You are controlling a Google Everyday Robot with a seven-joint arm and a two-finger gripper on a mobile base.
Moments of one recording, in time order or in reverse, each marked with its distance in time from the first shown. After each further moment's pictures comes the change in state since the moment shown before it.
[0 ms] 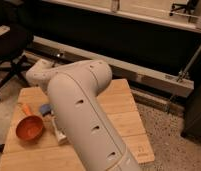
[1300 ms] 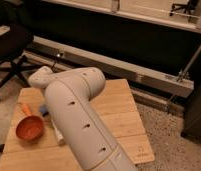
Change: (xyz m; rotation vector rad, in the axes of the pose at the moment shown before) arm -0.027 0.022 0.054 -0.145 -0.050 -0.002
